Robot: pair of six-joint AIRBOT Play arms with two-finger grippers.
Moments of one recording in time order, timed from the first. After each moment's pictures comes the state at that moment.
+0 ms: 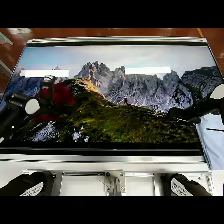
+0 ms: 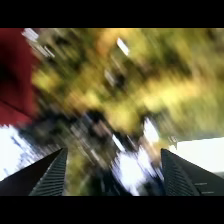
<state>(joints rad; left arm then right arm) -0.28 -1.10 1.02 1.65 -1.07 -1.79 -0.19 -1.15 1.07 -1.27 1.52 1.43</state>
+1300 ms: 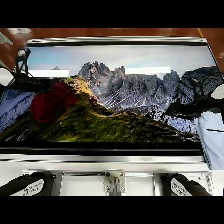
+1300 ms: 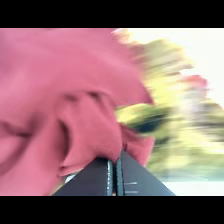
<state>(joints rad) -0.11 -1.18 1.31 1.44 -1.07 -1.62 -0.19 -1.14 1.07 -1.26 1.37 1.37</state>
